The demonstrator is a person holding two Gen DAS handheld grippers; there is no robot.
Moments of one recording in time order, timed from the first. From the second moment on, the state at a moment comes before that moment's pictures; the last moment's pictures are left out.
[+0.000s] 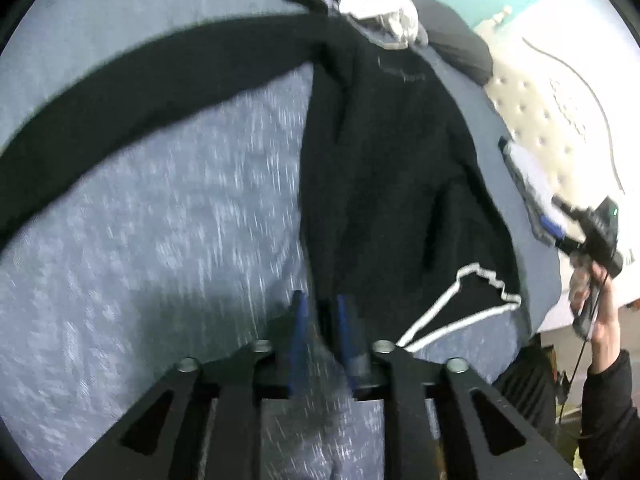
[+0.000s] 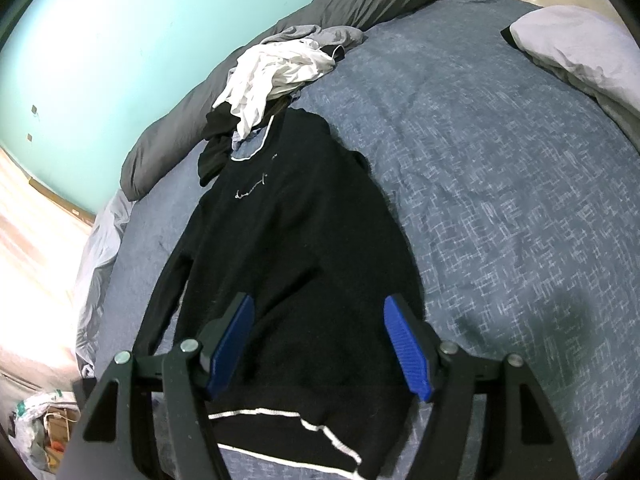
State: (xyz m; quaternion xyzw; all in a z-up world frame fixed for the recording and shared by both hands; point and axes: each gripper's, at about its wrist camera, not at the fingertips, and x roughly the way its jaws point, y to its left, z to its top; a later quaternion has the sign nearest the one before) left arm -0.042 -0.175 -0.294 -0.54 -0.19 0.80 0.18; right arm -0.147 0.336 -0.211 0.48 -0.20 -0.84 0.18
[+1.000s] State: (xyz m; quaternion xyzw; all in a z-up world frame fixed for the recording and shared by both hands) left arm -0.109 -0.117 -0.279 -0.45 -0.20 0.85 0.17; right arm -0.236 0.326 -0.310 0.55 -0.14 -0.80 0.16
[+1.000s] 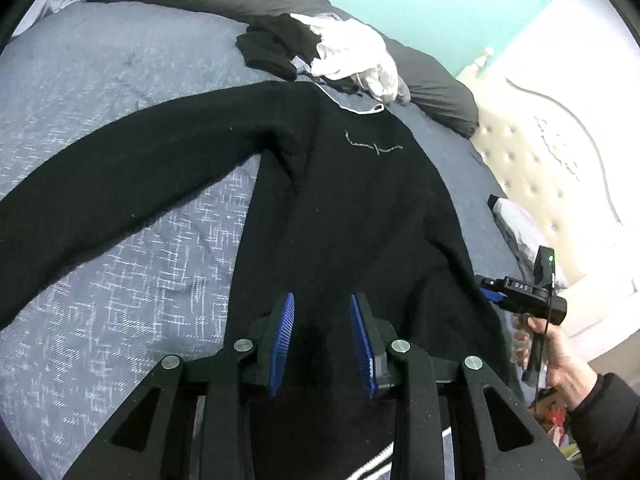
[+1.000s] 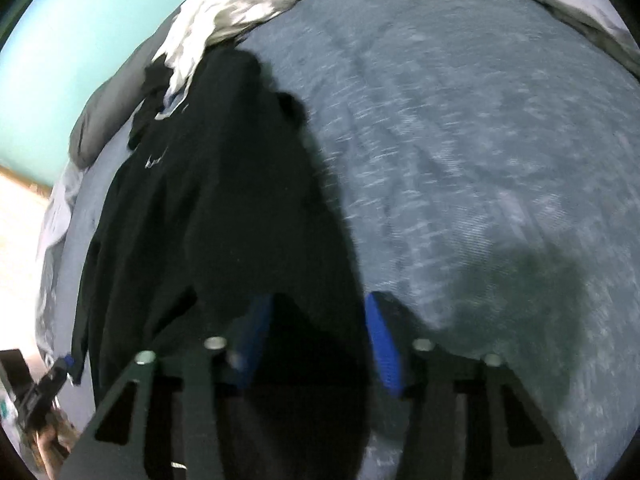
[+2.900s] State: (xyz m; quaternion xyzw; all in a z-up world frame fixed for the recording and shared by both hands) left arm -0.117 -0.143 -0.310 -0.45 -0.22 0.85 0.16; right arm -0.243 0.261 -0.291 0.54 -0.07 -0.81 0.20
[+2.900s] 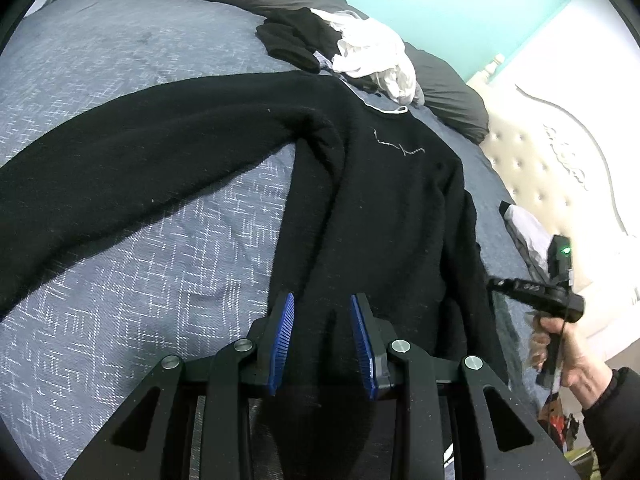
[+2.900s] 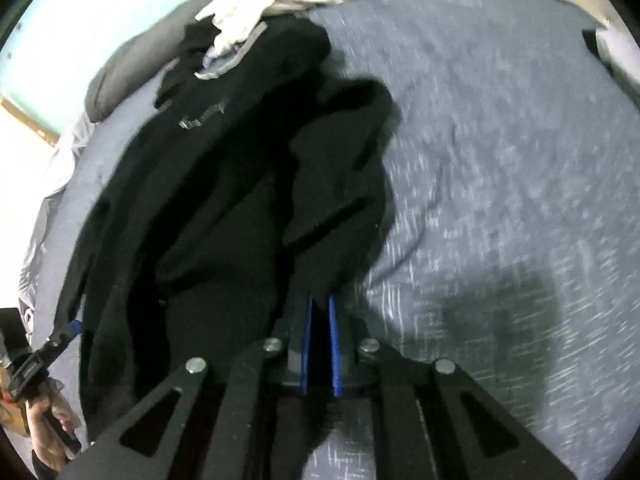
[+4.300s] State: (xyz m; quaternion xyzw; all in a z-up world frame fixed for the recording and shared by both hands) left arm -0.123 -0.123 -0.313 -0.45 -0.18 0.86 0.15; right arm -0.292 0.419 -0.268 0.51 0.08 -0.85 0.10
